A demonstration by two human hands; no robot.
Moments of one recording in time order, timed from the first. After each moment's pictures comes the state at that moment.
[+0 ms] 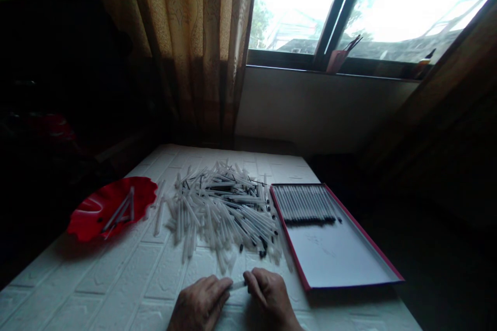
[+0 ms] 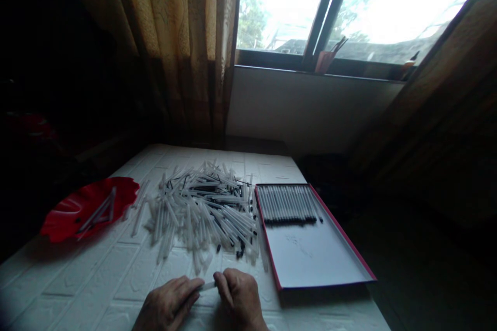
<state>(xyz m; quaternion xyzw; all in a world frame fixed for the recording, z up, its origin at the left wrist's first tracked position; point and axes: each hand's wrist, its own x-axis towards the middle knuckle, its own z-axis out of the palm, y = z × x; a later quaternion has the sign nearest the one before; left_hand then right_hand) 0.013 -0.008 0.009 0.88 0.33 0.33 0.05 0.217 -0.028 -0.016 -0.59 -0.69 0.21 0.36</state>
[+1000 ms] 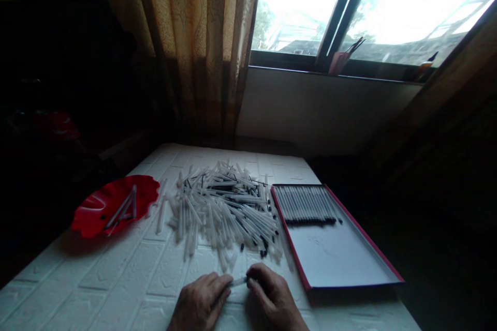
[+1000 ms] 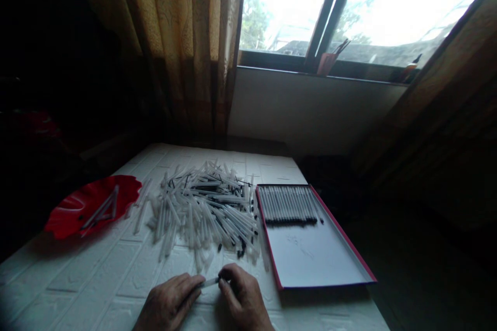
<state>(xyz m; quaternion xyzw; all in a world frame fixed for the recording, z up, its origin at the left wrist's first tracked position) 0.014 -0.009 0.007 0.87 0.34 0.34 0.08 0.224 -0.036 0.003 -0.53 -0.67 0.33 0.40</state>
